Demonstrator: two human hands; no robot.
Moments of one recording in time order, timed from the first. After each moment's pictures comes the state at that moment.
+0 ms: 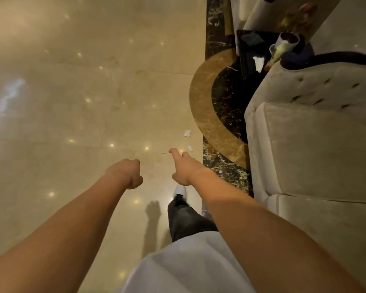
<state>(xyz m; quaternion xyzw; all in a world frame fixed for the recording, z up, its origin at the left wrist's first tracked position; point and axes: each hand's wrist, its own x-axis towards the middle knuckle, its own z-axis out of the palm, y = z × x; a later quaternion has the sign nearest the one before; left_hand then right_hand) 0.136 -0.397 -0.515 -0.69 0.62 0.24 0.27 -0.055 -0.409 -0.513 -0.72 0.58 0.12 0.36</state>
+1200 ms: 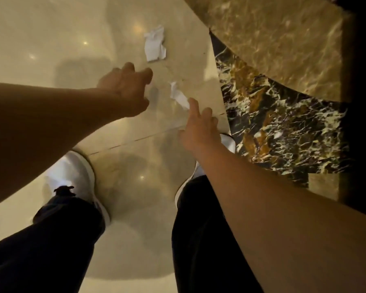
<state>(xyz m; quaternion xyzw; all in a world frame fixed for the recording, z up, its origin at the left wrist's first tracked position) 0.026 -0.915 -1.251 -0.46 0.78 0.29 0.31 -0.099 -0.779 -1.255 -0.39 0.81 0.13 0.42</state>
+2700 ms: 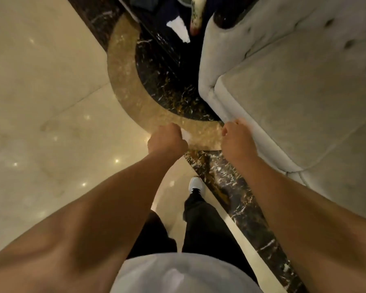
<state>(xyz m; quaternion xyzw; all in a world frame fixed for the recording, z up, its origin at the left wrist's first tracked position) -0.100 -0.851 -0.574 -0.48 0.82 0.29 0.09 -0.235 -0.730 -0.585 -0.37 0.91 -0.14 0.16</state>
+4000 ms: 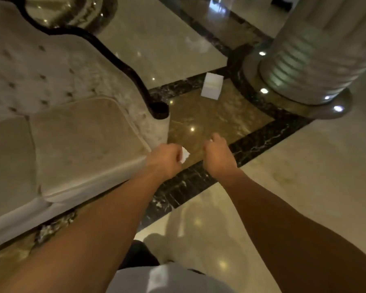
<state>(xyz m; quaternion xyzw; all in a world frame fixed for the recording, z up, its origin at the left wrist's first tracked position) -0.142 0.032 -0.408 0.32 0.90 0.20 0.22 -0.048 0.168 -0.400 0.26 0.96 -0.09 0.01</state>
